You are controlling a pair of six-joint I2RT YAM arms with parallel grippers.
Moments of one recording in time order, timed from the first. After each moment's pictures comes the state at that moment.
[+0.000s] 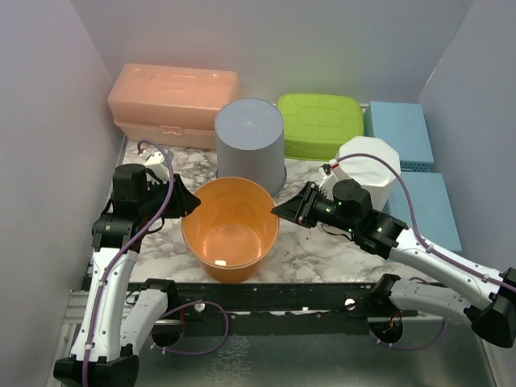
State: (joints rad) left arm -0.08 0.78 0.98 -0.82 0.46 -0.28; right arm 0.86 0.98 0.76 -0.10 -0.12 1.13
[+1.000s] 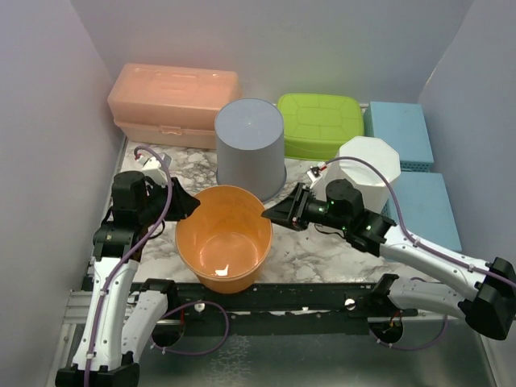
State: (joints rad) left arm -0.08 0.73 0.92 -0.77 0.44 -0.29; right arm 0.86 1.06 0.72 0.05 -0.27 1.24
